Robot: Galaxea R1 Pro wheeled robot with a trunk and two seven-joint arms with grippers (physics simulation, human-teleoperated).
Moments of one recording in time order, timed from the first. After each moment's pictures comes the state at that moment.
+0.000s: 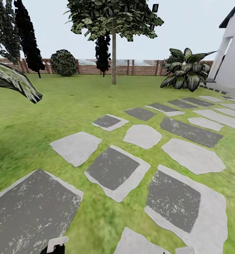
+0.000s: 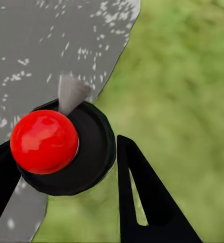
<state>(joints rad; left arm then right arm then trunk) -0.32 0.07 0.06 -0.24 0.07 -0.35 0.02 -0.18 -0.05 -0.11 -0.43 0.22 -0.31 0.00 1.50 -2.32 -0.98</state>
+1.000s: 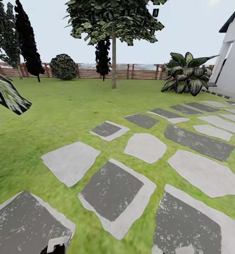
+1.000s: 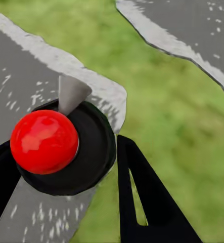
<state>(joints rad) -0.33 0.07 0.06 -0.24 0.07 -0.35 0.02 -0.18 -0.05 -0.11 -0.43 0.22 -0.31 0.00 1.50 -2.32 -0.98</state>
